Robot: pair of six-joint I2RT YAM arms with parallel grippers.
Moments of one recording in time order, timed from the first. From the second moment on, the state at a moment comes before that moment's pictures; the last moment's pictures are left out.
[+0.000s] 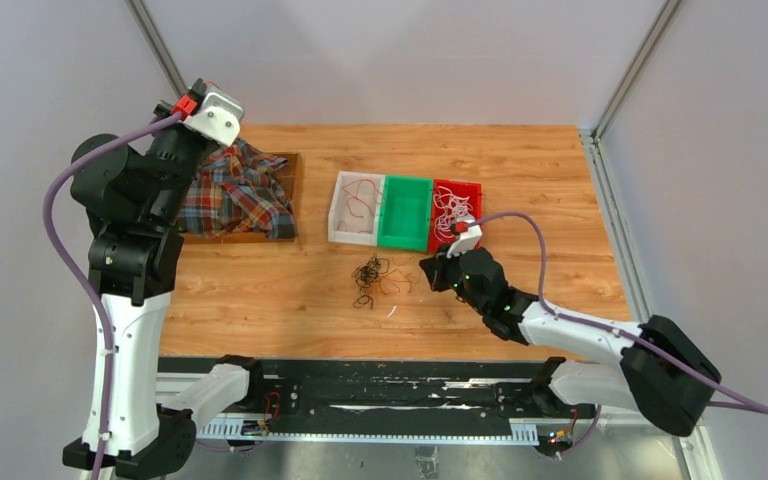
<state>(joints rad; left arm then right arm) -0.15 1.01 1.63 -0.39 0.10 0.78 0.82 1.20 0.46 0.44 0.18 0.41</state>
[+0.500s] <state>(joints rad) -0.15 0.95 1.62 -0.57 0.48 0.73 0.82 1.06 0.62 0.28 -0.02 0.28</state>
